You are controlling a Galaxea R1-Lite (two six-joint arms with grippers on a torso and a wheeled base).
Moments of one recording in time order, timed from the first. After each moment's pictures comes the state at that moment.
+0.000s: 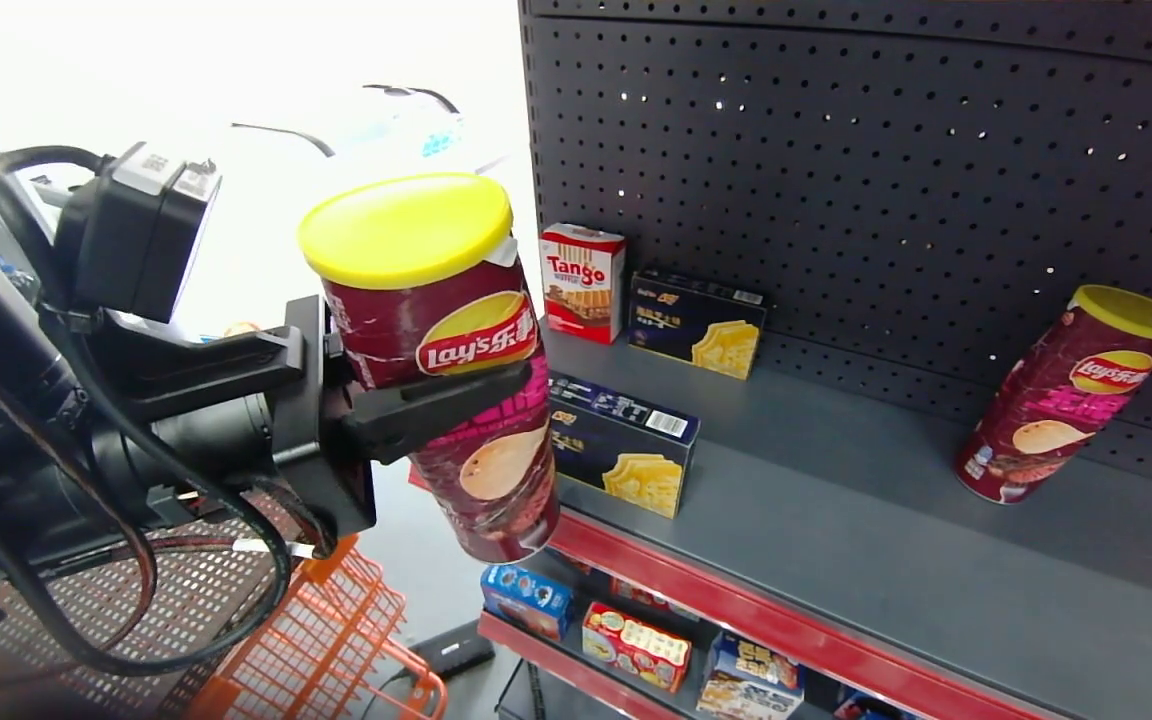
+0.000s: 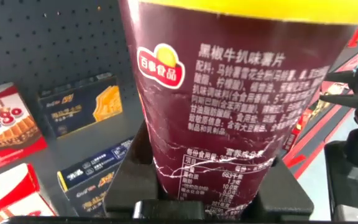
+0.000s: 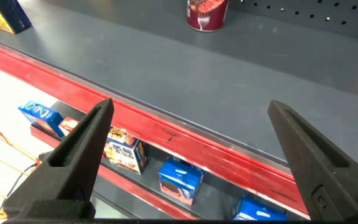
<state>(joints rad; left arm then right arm) -0.45 1.46 -0.66 -0.98 -0.72 0.01 0.00 0.00 0.00 0.01 0.02 0.00</state>
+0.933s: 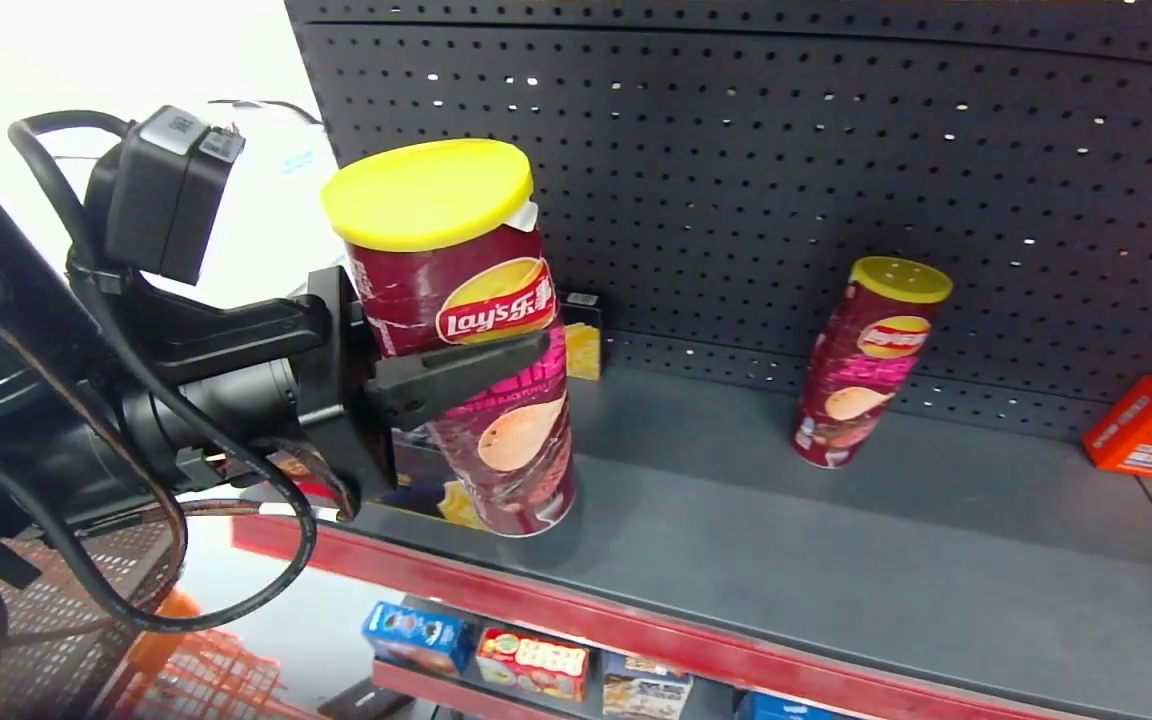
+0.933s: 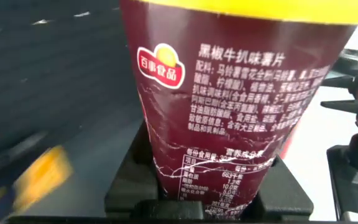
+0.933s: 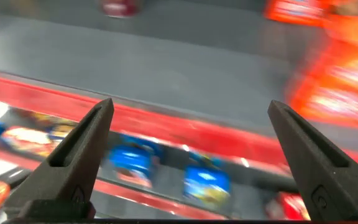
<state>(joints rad) -0.45 1.50 -0.73 -0.98 -0.74 0.01 0.00 0.00 0.00 0.00 0.02 0.00</state>
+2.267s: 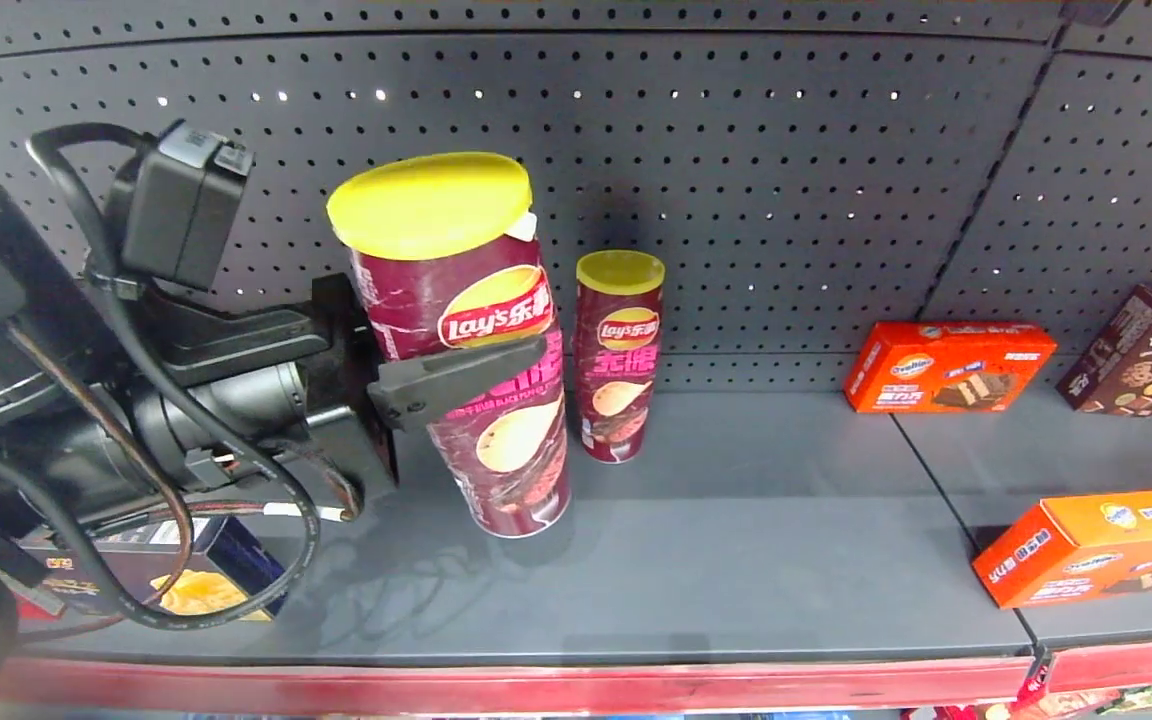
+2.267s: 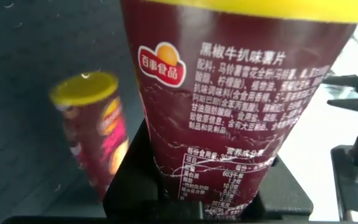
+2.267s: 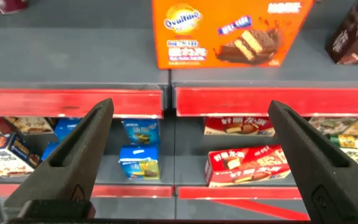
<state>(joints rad) -0.44 1.51 -0.72 -0.97 -0.74 0.01 0.00 0.00 0.00 0.01 0.02 0.00</state>
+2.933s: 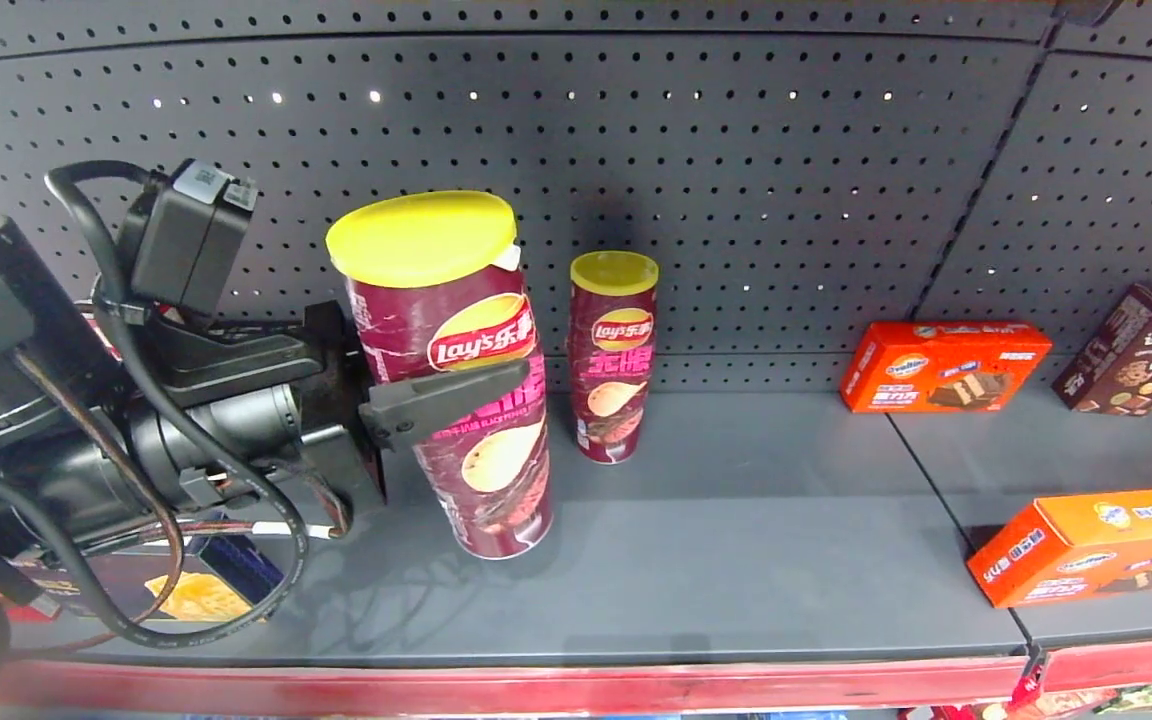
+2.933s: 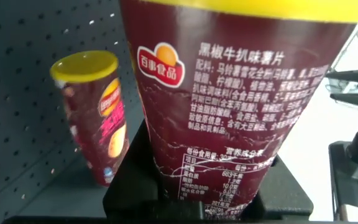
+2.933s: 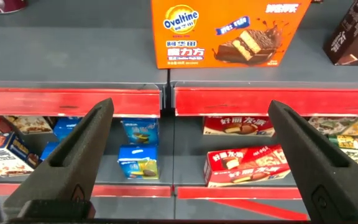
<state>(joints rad) -0.41 1.50 -0.68 -0.97 -0.73 -0.02 0.00 0.00 0.00 0.00 0.02 -0.01</state>
